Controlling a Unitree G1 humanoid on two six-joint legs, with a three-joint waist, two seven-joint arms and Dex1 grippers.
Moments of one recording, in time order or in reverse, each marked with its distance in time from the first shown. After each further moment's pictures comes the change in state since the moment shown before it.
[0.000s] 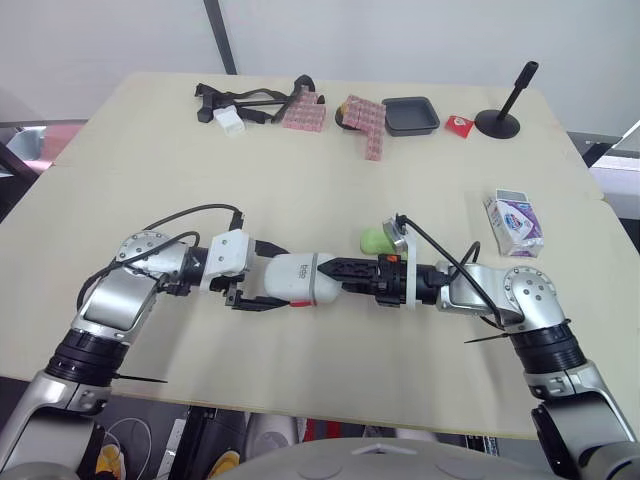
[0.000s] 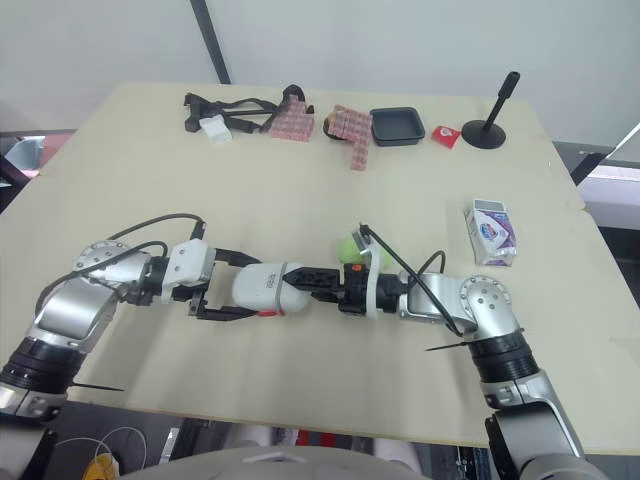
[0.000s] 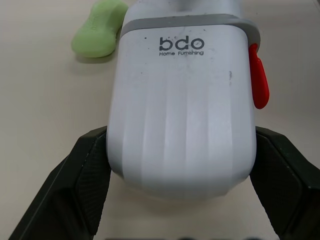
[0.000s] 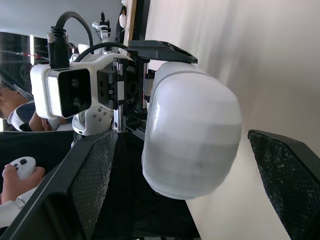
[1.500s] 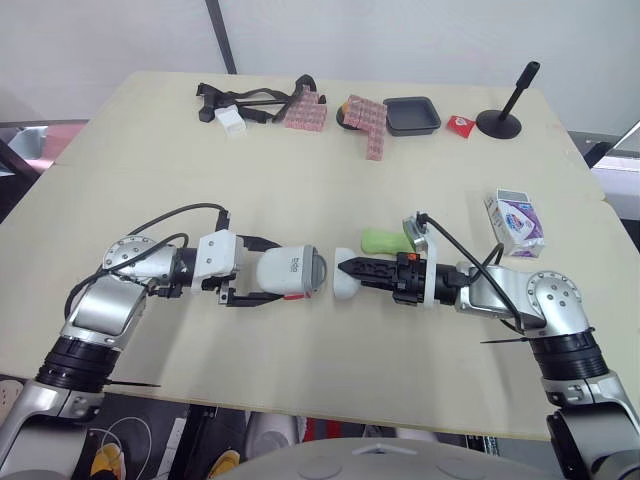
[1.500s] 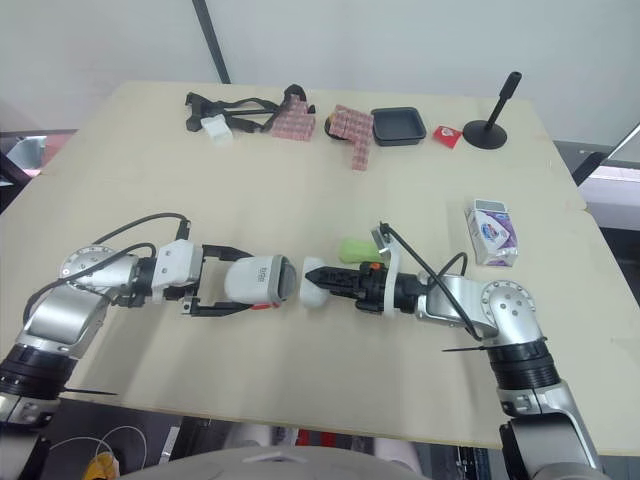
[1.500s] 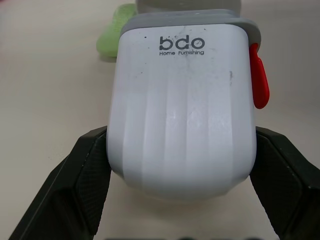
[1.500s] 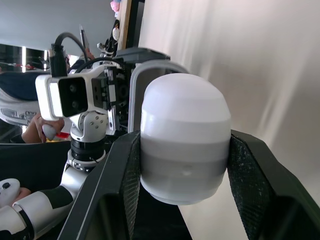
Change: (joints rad) left arm 0.039 -0.004 0.046 0.028 -0.016 -0.102 0.055; right arm 0.072 -0.057 -0.081 -0.079 0.011 -0.002 -0.013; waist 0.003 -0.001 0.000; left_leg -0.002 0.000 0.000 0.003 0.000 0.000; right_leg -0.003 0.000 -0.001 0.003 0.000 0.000
